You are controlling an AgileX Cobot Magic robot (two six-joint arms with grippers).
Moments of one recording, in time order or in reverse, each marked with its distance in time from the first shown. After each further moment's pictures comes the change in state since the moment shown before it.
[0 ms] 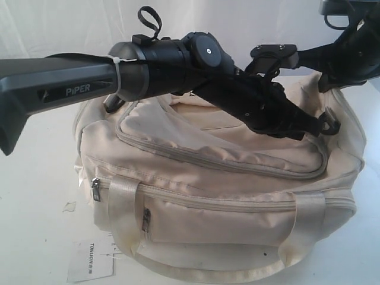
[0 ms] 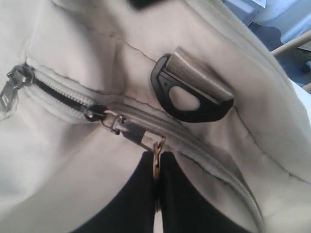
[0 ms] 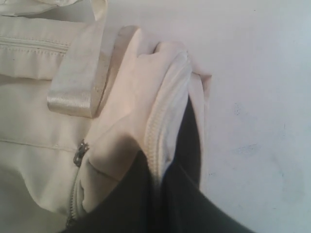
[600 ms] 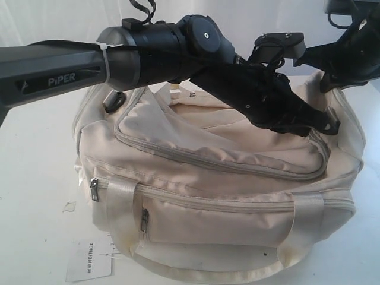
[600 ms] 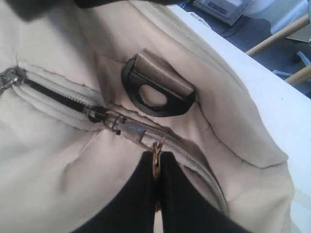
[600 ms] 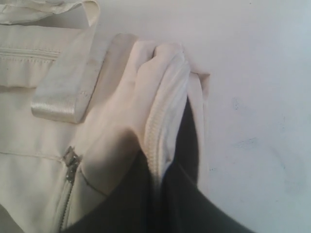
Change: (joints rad) left arm -0.009 -0.050 0.000 0.022 0.059 -0.004; right arm -0.015 -0.002 0.002 0.000 0.008 0.037
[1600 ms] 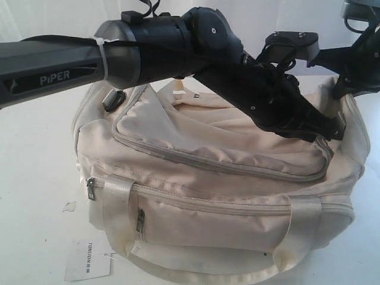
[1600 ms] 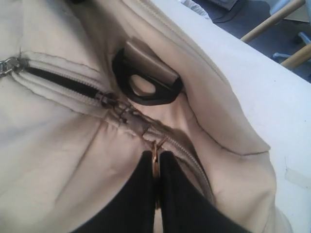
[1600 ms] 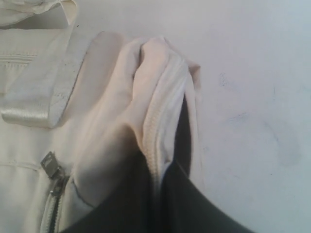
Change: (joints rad) left arm -0.045 -0.029 0.000 0.077 0.043 -0.035; right arm -0.069 0.002 0.002 0.033 0.055 0.023
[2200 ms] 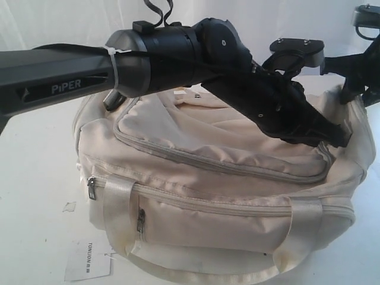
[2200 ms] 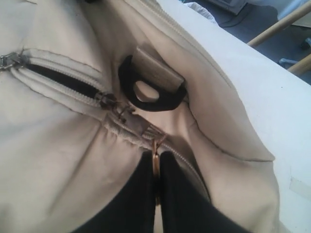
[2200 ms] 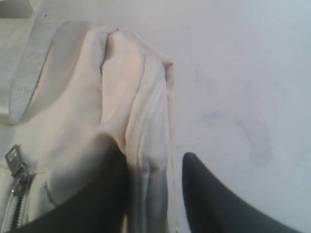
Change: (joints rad) left arm -0.019 0.019 0.000 0.028 -0.049 -0.043; right arm -0.048 0.024 0.000 -0.016 0.015 -0.062
